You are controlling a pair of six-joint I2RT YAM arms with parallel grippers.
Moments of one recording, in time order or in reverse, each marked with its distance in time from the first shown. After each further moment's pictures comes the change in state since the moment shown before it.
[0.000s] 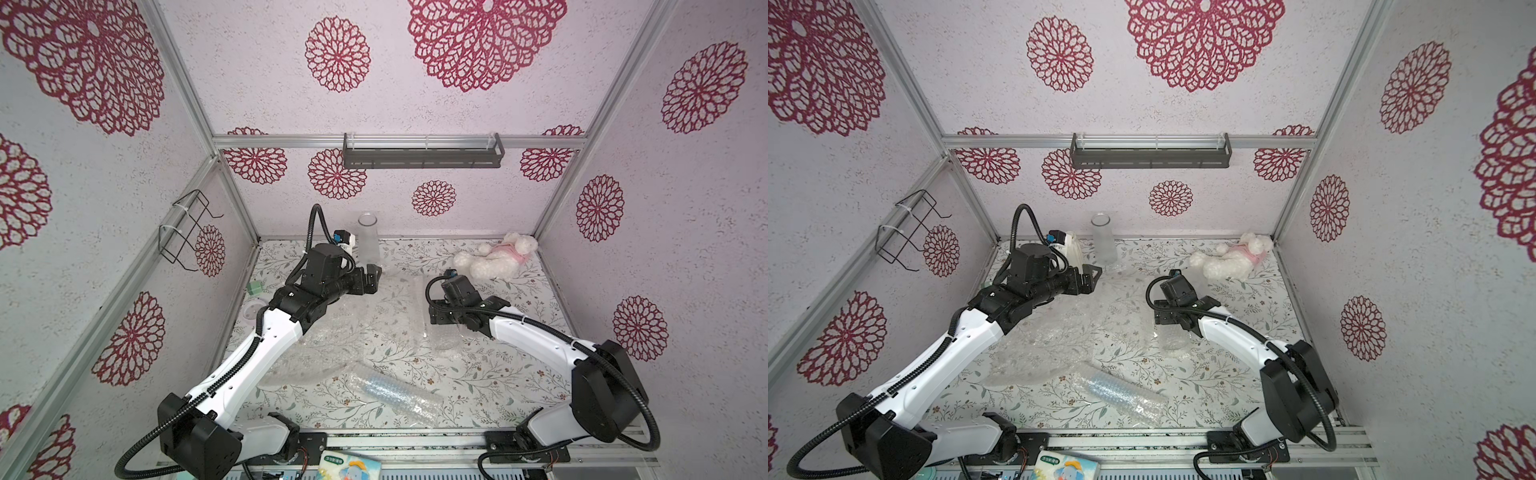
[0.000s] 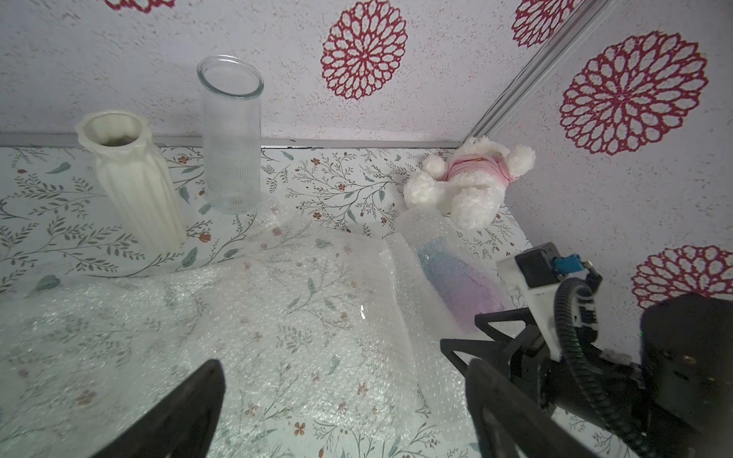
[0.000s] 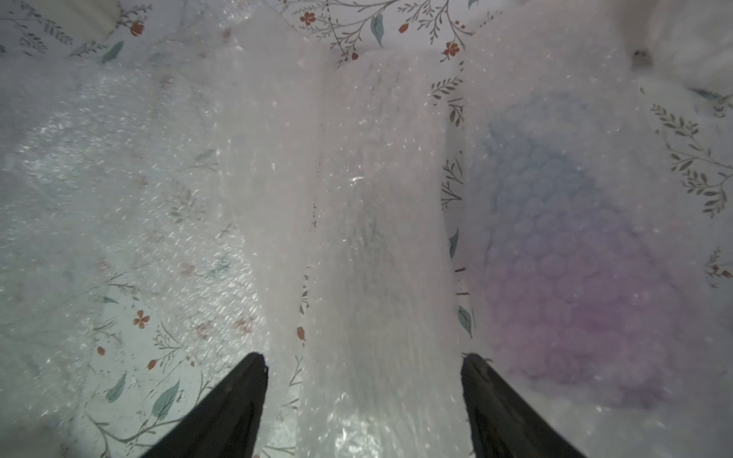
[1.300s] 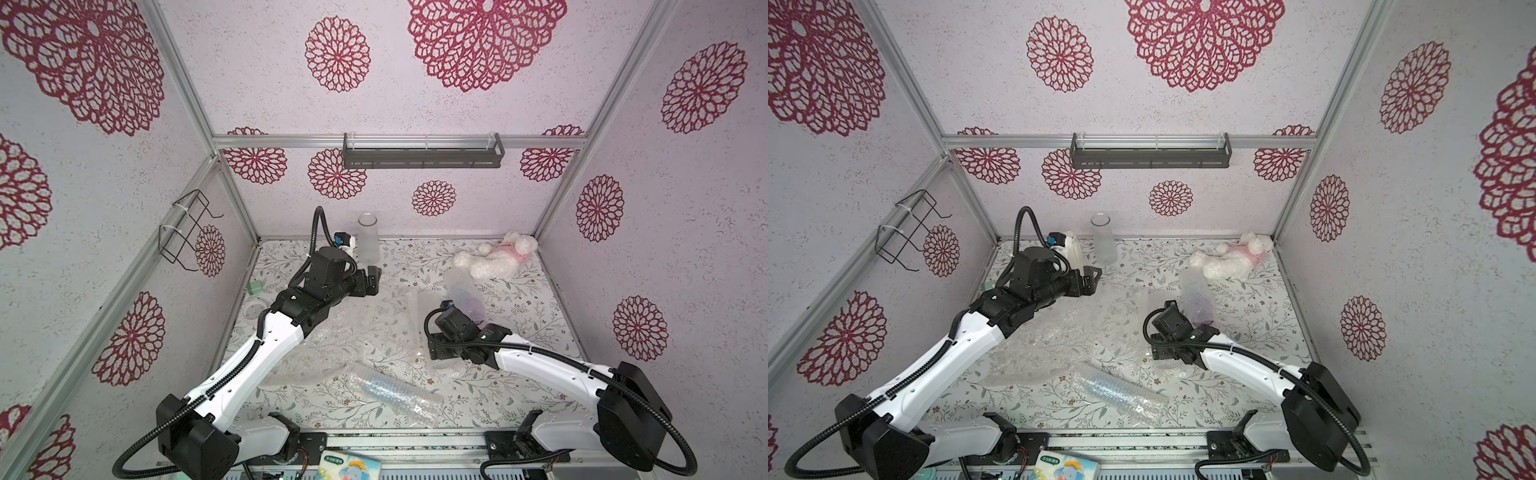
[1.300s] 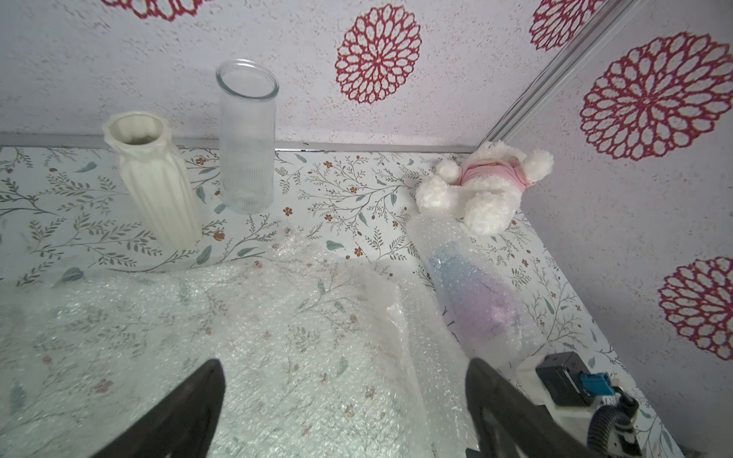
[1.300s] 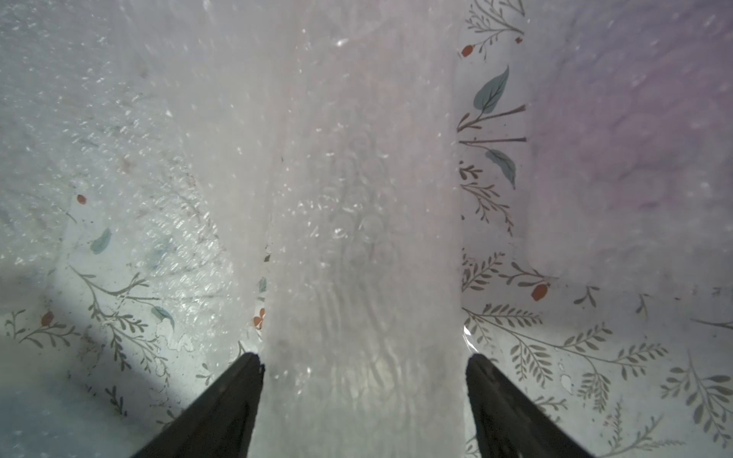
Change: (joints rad) left arm -0.069 0.002 -0.016 -0.003 -0.100 -0.025; right arm 0.193 -0.185 -0.214 -0.093 0.027 0.148
